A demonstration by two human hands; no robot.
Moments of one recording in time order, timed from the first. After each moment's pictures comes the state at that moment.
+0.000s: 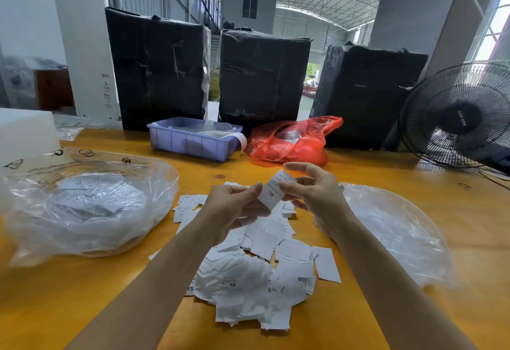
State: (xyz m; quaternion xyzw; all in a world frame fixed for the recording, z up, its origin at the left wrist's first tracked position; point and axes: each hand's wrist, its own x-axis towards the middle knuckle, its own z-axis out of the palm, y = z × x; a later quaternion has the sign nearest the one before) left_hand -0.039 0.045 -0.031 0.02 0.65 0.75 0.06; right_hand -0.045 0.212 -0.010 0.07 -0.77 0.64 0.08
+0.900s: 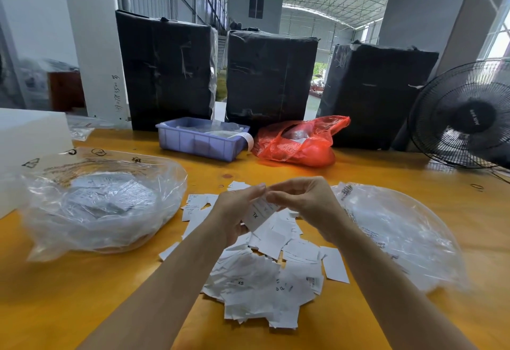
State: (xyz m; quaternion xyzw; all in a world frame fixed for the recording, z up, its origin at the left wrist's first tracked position) left_hand -0.038 0.050 -0.032 -0.08 0.64 0.76 0.07; right_hand -0.033 0.197 -0.011 0.17 -0.79 0.59 0.05
